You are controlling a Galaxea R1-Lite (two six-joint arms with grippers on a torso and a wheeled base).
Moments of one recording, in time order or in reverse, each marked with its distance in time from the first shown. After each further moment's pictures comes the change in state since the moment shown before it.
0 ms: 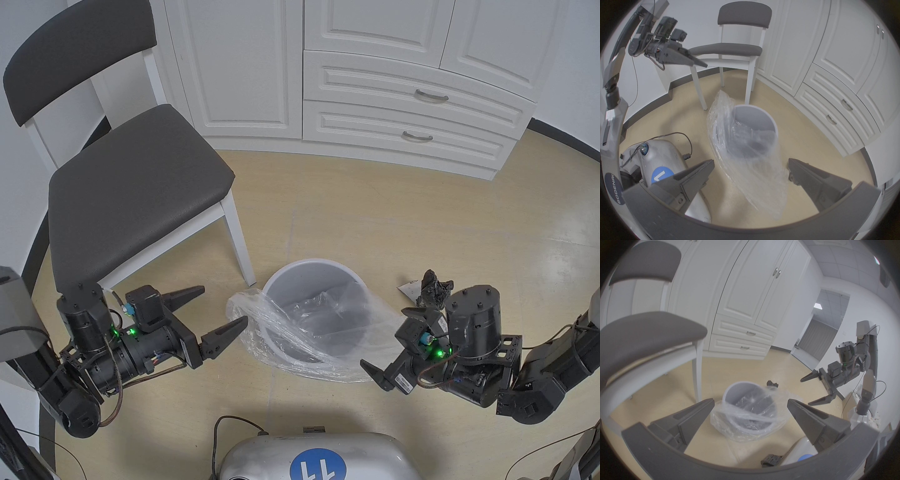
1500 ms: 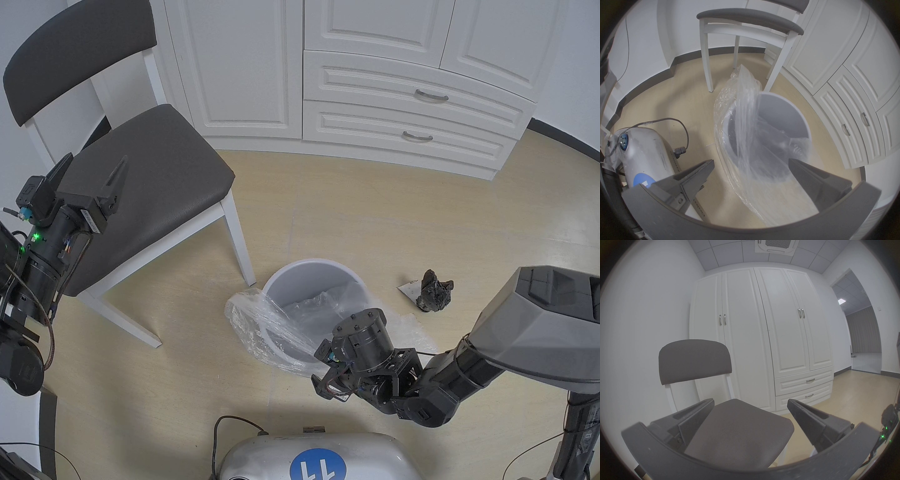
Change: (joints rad) left arm 0.186 -0.341 -0.206 0.000 0.421 0.225; right arm 0.096 0.386 -0.374 0.146 -0.119 -0.051
